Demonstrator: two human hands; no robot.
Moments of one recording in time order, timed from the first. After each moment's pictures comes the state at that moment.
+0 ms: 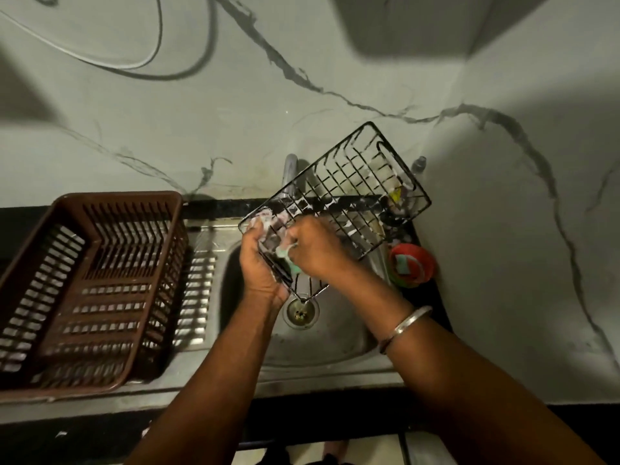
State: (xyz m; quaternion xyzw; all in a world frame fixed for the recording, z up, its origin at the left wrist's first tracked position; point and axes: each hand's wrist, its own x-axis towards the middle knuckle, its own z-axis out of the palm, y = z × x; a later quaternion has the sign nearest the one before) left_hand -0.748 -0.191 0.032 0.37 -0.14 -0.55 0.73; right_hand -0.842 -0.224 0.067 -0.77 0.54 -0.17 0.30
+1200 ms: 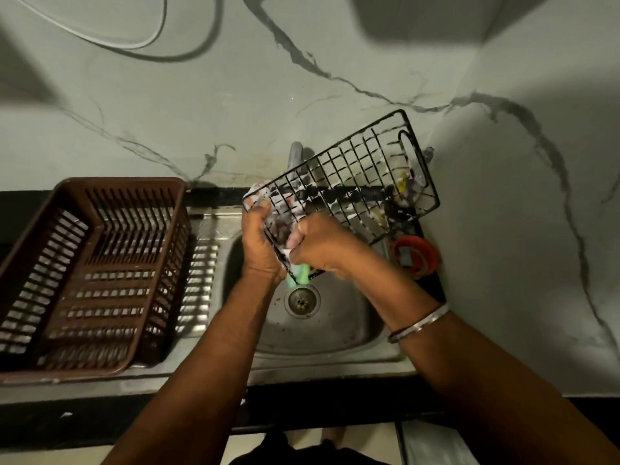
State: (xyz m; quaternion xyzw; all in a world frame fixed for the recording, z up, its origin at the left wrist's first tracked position) left_hand -0.744 -0.192 0.054 0.37 -0.16 -0.53 0.74; right_hand -0.849 -0.210 0.104 -0.71 0.55 -0.07 0.44
